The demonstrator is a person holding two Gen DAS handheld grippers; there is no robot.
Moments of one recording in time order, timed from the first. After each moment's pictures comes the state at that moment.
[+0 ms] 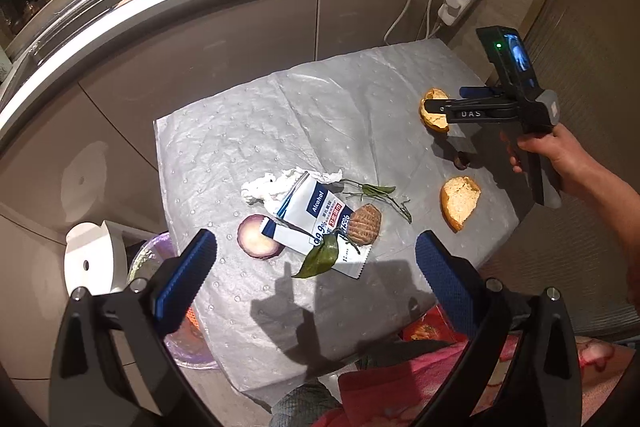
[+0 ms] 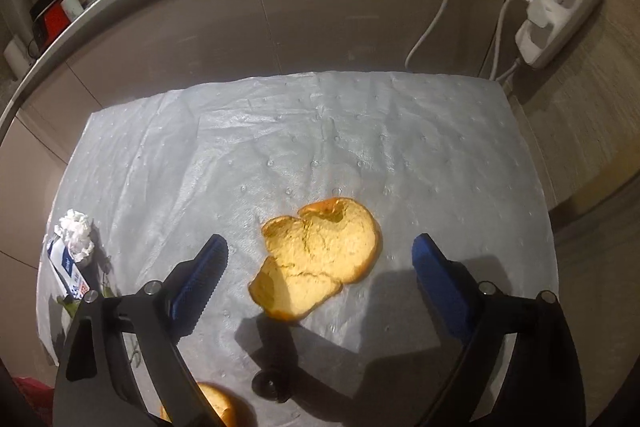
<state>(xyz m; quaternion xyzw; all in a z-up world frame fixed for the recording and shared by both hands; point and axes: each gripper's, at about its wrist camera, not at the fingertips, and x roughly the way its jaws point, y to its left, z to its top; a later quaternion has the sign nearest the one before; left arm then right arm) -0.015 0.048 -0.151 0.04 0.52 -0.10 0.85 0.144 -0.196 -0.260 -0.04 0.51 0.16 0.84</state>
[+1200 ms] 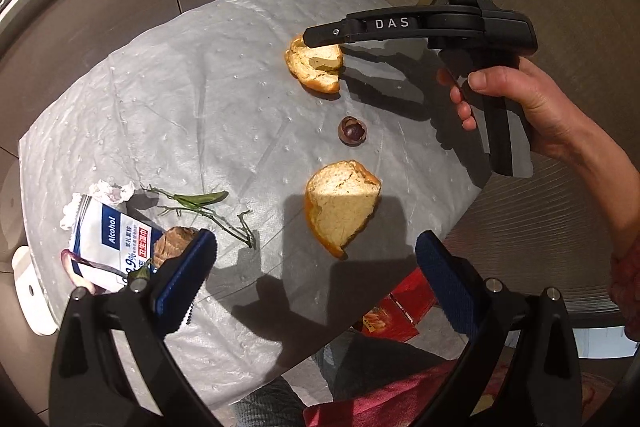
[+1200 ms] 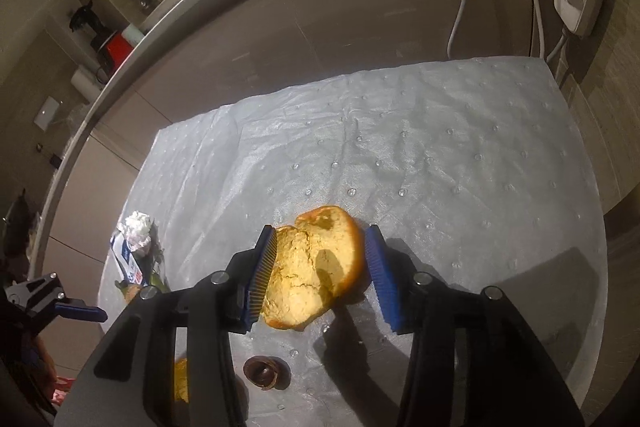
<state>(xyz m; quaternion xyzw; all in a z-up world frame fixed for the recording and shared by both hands) 0.015 -0.097 -0.220 0.04 0.58 -0.21 0.79 0.150 -0.252 -0.266 0.08 0.50 0.29 0.81</state>
